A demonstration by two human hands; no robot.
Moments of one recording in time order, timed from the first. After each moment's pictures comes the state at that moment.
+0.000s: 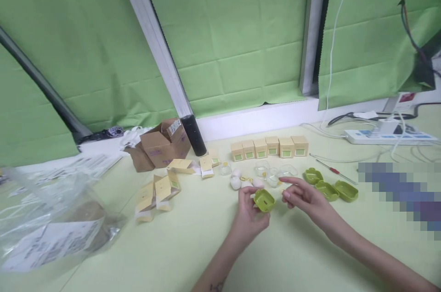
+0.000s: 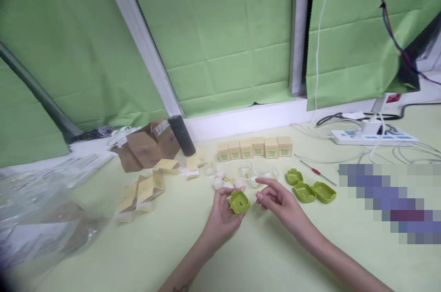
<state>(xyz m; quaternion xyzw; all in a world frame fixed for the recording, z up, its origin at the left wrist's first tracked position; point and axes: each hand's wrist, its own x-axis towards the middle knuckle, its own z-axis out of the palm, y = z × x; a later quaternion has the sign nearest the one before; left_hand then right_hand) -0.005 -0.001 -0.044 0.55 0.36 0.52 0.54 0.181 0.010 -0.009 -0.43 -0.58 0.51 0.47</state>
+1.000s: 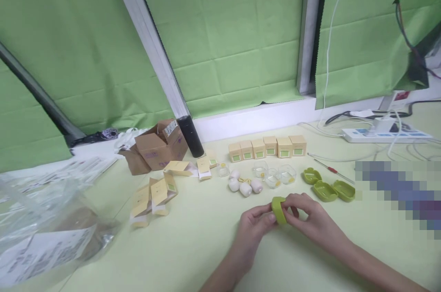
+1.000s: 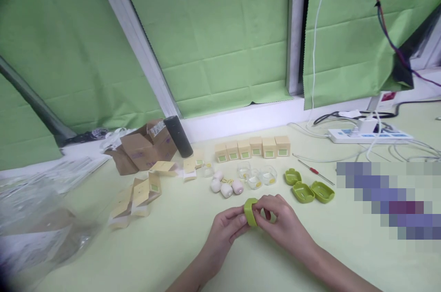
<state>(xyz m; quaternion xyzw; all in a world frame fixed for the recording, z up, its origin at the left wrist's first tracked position) 0.008 -0.020 -0.026 0.43 0.36 0.46 0.69 0.179 -0.001 -0.018 -0.45 -0.77 0.26 0.36</state>
